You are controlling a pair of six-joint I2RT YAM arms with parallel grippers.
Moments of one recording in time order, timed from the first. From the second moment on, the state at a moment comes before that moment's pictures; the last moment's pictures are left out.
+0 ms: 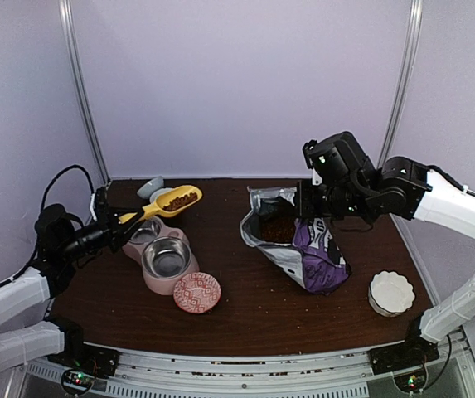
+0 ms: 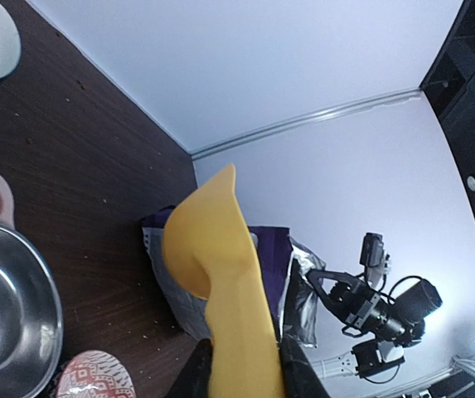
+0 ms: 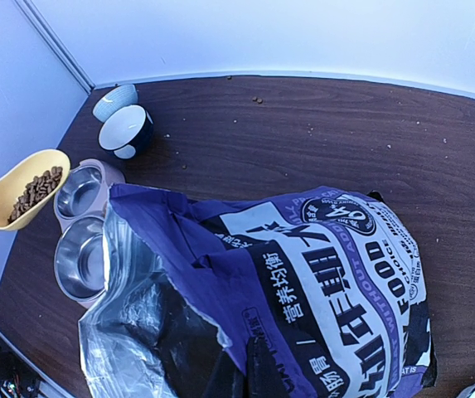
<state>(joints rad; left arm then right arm) -0.27 0.83 0.36 0.51 0.67 -1.26 0.99 1.38 1.43 -0.75 0.44 0.66</state>
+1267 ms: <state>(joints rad) 0.35 0.72 0.32 -0.15 0.85 -0.83 0.97 1.38 1.42 -0.73 0.41 0.66</state>
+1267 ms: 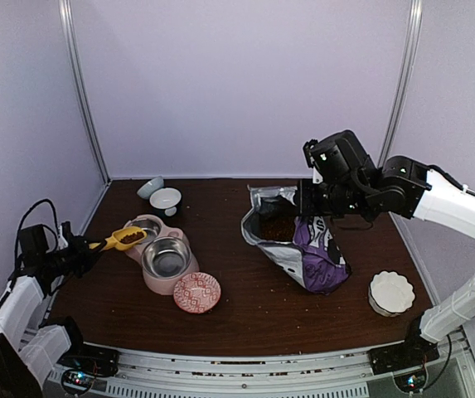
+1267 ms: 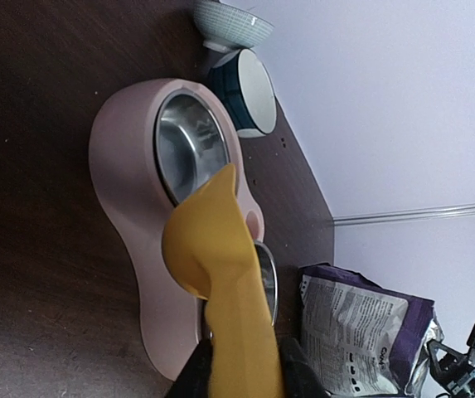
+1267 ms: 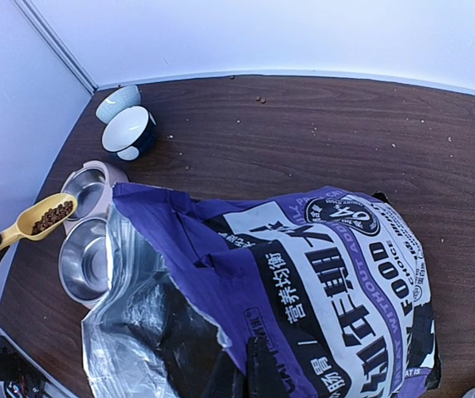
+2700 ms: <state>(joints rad) 0.30 1.06 0.79 -0.52 0.72 -0.34 0.96 1.38 1.42 -0.73 0.40 0.66</state>
